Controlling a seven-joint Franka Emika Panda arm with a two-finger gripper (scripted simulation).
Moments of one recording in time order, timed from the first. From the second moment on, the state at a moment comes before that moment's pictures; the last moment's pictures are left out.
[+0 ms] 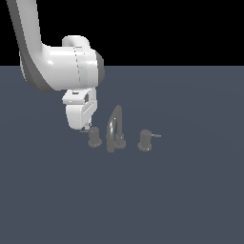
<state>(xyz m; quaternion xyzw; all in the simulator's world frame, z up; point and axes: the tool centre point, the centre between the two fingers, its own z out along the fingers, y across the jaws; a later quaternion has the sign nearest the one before) 0.025 0.135 0.071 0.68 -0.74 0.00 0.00</state>
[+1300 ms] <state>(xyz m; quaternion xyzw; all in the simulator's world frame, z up) 0.002 0.148 0.064 0.67 -0.74 0.00 -0.01</state>
